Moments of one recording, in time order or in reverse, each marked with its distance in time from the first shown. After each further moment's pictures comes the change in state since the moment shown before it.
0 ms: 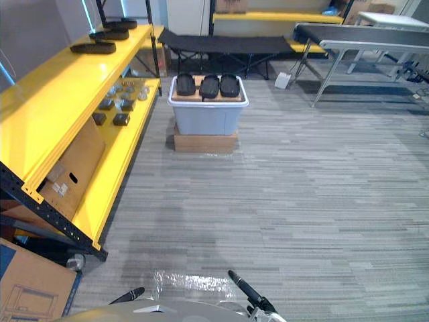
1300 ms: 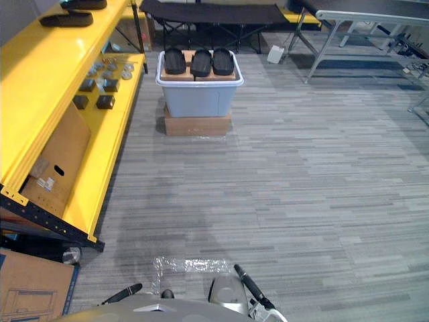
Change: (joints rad) left arm -0.041 0.024 -0.013 0.041 -0.059 0.015 0.061; right arm -0.014 0.030 -0.074 0.013 -0.001 0.027 -0.039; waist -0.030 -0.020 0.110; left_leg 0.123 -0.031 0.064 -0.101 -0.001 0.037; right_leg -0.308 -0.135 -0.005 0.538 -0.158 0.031
